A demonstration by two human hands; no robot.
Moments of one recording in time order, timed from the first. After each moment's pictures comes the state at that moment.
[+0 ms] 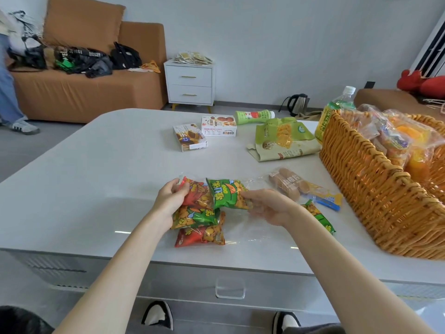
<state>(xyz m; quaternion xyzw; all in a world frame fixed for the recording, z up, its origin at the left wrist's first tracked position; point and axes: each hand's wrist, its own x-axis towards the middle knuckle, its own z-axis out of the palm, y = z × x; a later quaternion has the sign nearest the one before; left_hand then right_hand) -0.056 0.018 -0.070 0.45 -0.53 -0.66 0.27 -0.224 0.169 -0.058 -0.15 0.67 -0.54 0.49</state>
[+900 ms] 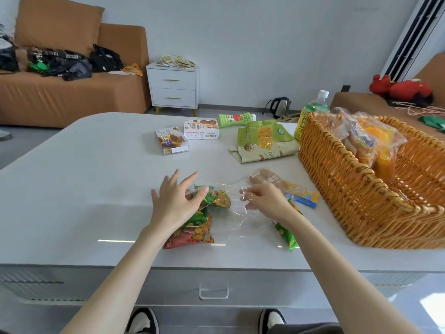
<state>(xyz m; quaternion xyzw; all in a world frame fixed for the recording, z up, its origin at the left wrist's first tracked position) -0.075 0.056 -0.058 0.35 -0.89 -0.23 0.17 -0.230 0.209 -0.041 -0.35 0.83 -0.38 0.20</state>
